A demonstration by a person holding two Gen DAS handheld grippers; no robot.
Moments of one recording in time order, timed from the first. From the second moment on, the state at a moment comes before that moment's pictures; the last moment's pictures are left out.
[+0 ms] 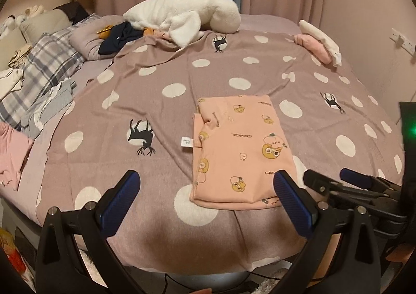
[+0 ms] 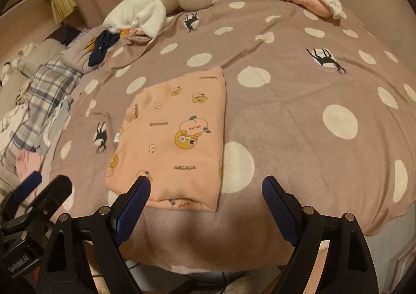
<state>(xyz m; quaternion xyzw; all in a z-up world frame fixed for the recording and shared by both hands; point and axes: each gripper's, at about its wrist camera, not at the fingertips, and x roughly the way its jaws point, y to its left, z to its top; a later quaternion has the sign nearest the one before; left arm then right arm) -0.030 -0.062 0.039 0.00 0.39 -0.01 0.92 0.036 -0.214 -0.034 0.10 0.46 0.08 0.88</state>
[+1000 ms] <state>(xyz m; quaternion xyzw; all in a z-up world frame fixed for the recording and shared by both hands) -0.031 -0.065 0.037 -0.02 0.39 -0.03 0.92 0.038 -0.210 -0.044 0.09 0.48 0.07 0.87</state>
